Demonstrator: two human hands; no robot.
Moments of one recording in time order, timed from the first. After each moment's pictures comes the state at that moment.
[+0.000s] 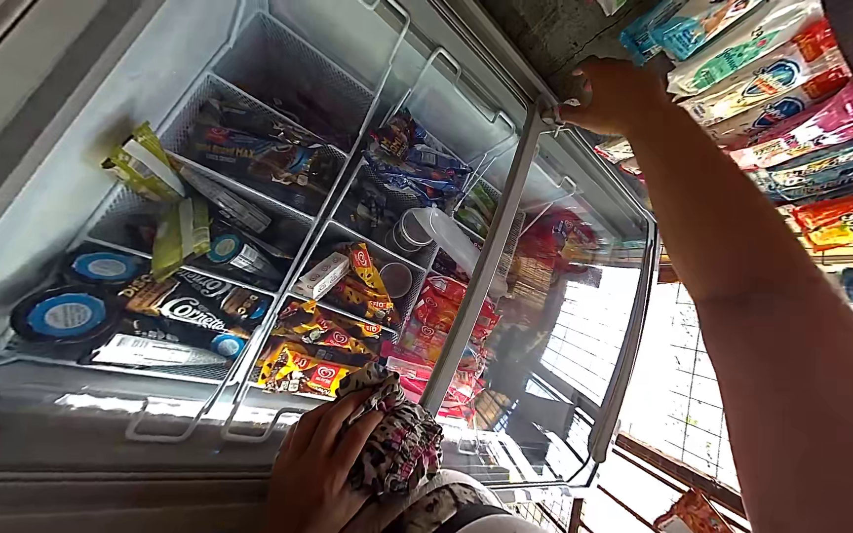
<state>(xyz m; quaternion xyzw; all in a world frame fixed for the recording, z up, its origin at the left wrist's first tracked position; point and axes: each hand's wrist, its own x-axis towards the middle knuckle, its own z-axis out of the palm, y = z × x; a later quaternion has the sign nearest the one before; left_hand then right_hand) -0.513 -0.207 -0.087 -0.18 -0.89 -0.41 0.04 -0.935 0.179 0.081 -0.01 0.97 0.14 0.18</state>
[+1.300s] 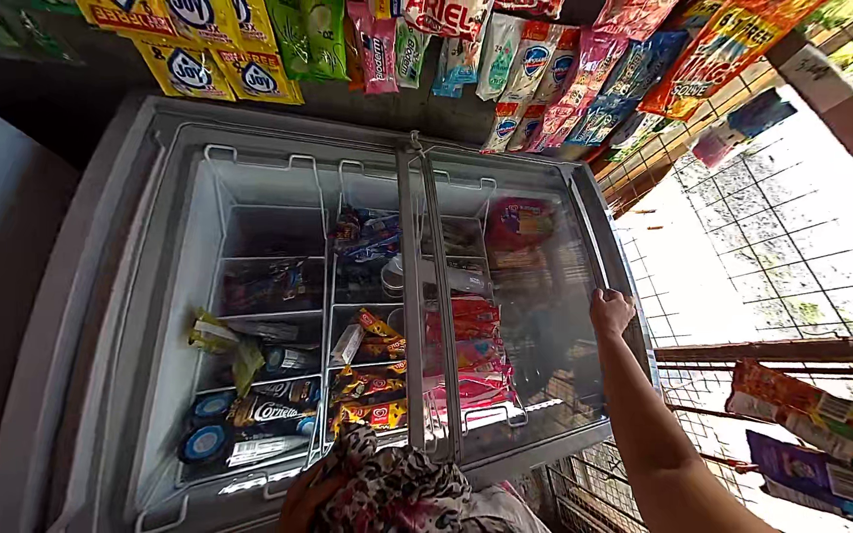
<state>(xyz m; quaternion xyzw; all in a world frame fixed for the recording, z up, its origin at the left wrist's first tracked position) -0.536 -0.292 0.007 -0.21 -0.73 -0.65 -0.04 -0.512 0.246 -0.023 0.64 0.75 -0.17 -0.09</state>
